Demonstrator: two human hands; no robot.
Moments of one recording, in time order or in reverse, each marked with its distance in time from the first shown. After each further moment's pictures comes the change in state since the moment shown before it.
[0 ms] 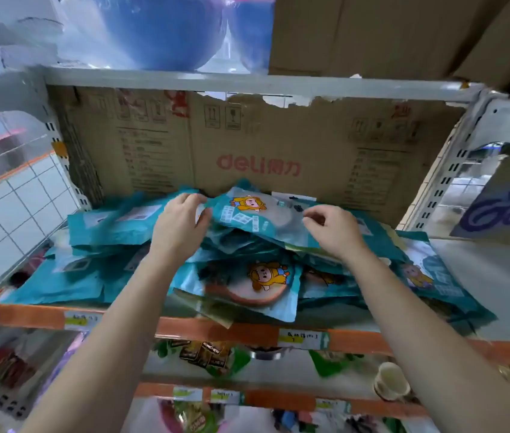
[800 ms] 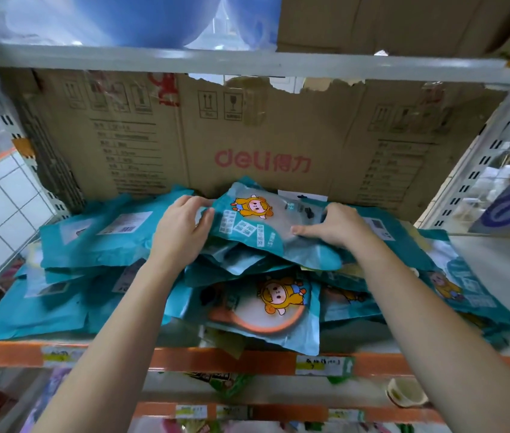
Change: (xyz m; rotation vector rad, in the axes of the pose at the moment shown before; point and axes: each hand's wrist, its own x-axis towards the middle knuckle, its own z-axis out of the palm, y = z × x) left_hand 0.037 -0.024 0.028 -0.129 -0.054 -0.033; right_hand 0.059 -0.010 0.019 -0.276 -0.261 0.397
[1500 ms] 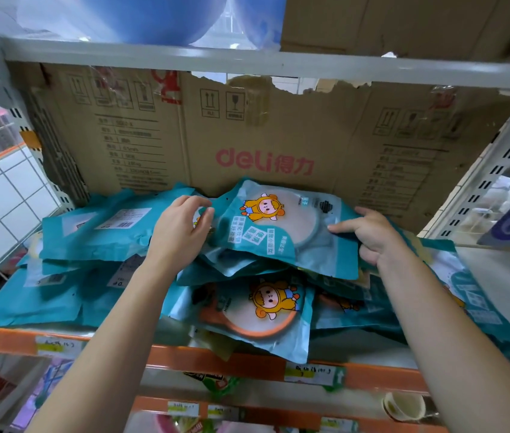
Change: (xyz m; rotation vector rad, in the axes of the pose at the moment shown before) left_hand -0.007 0.012 0.002 -0.017 0.025 -0.035; right_hand 0.010 0.044 -0.012 1.199 -0.094 0.179
